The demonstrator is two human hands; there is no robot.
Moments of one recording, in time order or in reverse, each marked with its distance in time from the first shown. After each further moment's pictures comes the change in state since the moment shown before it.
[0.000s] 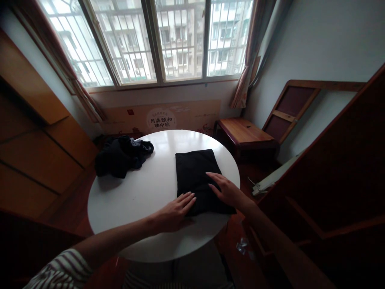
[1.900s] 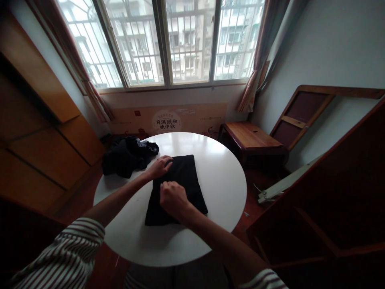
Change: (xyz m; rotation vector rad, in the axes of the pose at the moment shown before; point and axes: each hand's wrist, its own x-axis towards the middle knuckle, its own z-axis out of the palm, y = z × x) left_hand 0.018 -0.172 -0.055 -0.078 0.303 -0.547; right_hand 0.089 -0.181 0.089 -0.192 -0.169 0.055
